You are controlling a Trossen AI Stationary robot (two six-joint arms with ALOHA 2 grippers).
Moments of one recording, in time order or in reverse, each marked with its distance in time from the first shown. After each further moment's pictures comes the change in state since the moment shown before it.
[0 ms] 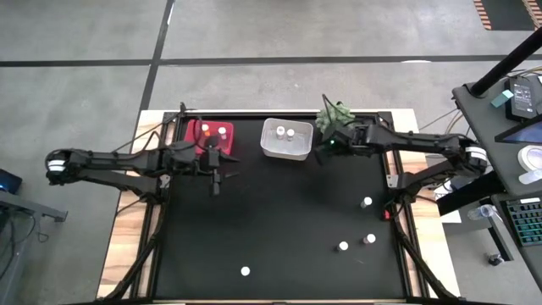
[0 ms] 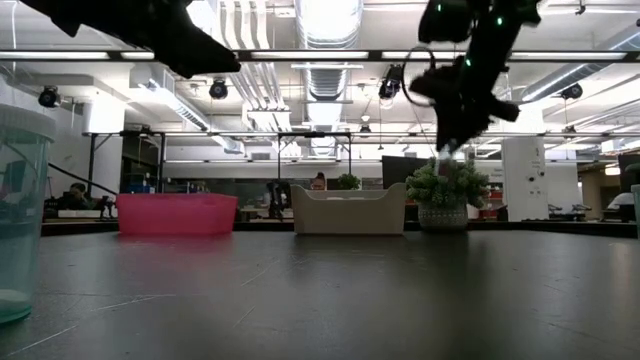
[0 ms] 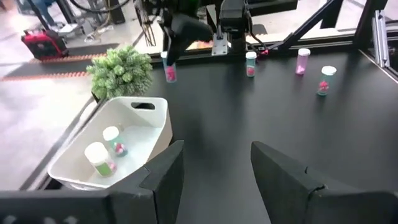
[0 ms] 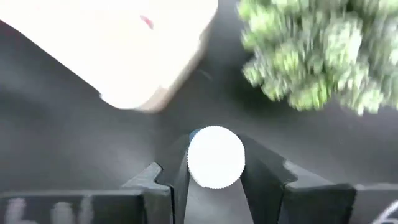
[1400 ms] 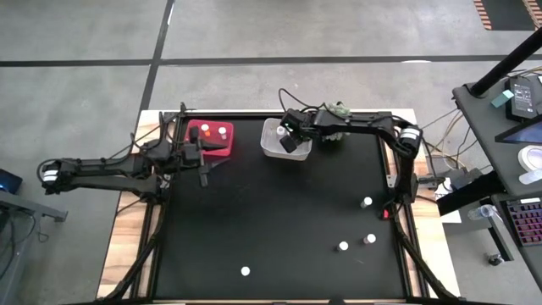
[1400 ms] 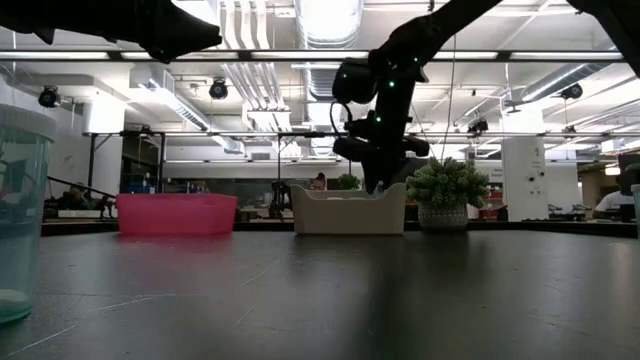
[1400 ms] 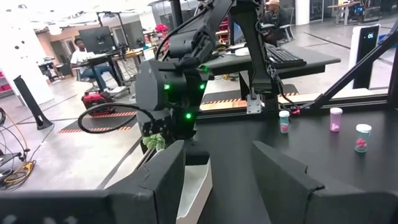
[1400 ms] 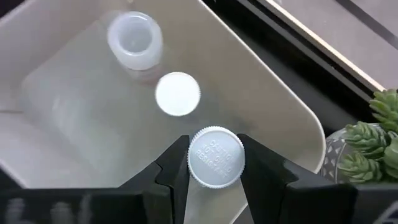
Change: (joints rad) left arm 0.050 -0.230 -0.135 0.194 -0.053 0.062; right arm -0.111 0.602 0.468 0.048 0.011 -0.262
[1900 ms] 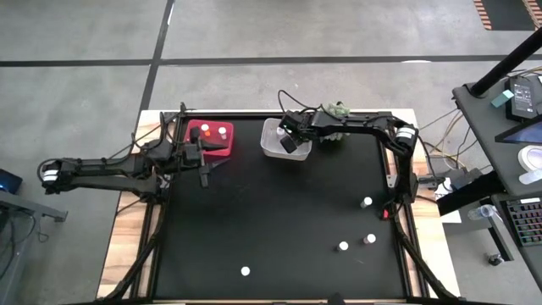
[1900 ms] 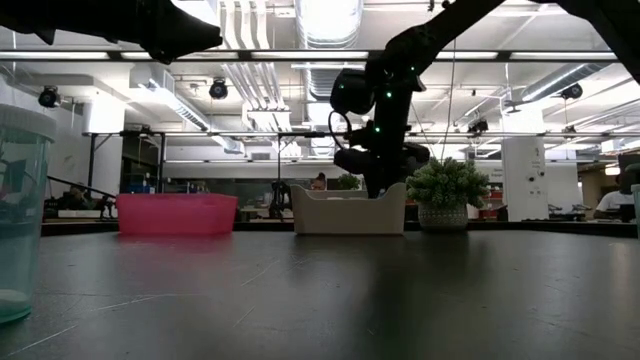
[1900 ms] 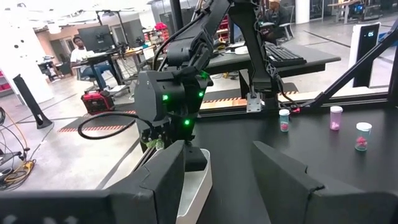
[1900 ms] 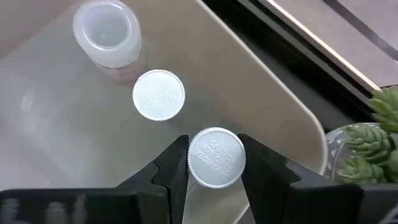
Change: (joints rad) left arm 0.000 0.005 0.000 0.001 0.000 0.001; right arm -0.004 0.039 -0.001 0.006 0.043 0.002
